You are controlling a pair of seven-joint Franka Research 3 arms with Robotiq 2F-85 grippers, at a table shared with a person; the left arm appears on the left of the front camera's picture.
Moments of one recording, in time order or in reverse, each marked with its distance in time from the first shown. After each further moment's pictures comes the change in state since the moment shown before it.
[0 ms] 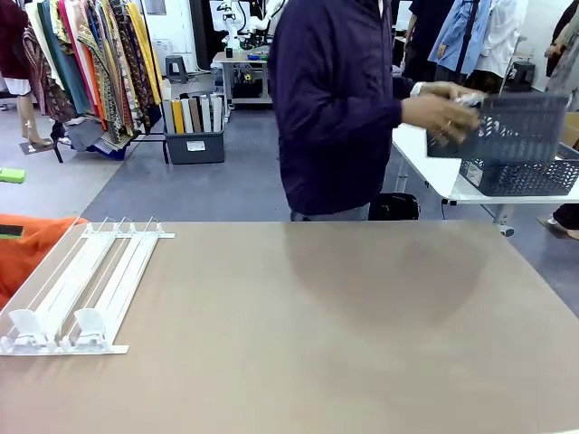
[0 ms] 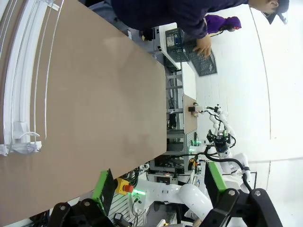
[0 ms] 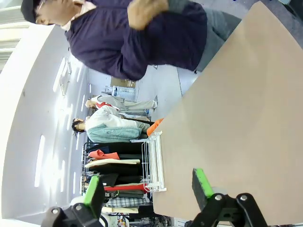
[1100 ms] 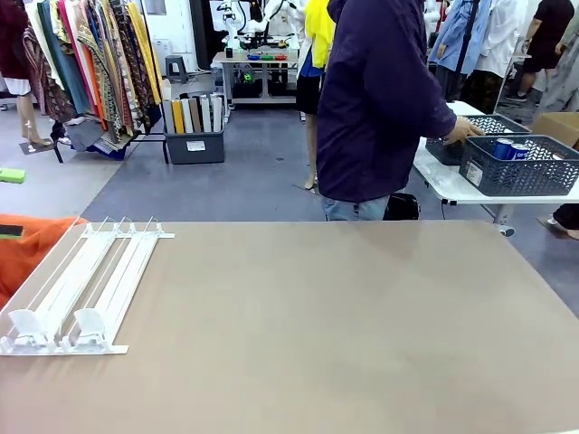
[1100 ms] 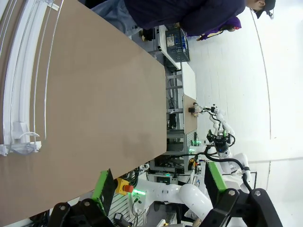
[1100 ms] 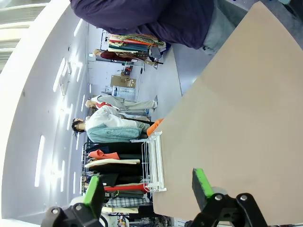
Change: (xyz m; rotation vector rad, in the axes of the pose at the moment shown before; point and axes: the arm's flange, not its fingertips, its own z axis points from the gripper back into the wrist) left arm 0.000 0.000 0.000 0.000 0.000 0.000; right arm 0.000 0.000 0.000 0.000 0.000 0.000
